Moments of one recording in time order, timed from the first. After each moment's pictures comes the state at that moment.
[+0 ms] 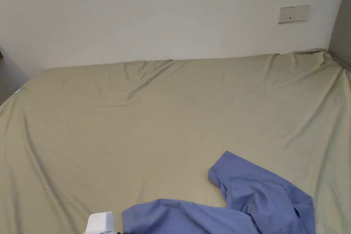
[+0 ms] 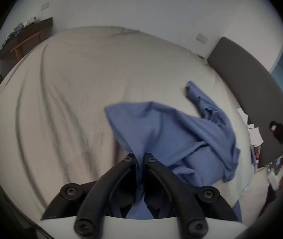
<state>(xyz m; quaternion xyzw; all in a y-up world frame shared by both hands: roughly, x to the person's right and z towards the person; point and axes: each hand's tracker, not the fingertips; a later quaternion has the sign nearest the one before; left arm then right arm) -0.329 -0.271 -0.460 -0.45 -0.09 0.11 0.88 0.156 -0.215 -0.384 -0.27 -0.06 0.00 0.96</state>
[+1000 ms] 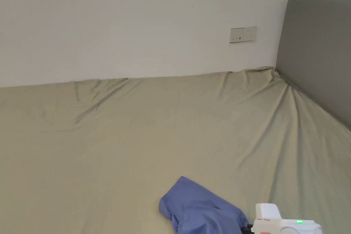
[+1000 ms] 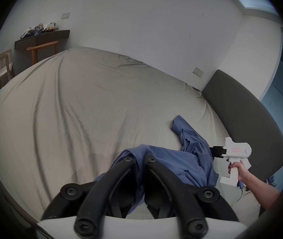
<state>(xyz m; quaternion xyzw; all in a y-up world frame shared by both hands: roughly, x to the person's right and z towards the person) -0.346 -0.221 -0.414 -0.35 -0.05 0.17 0.92 0.171 -0.345 -0.551 -0.45 0.04 -0.09 0.89</state>
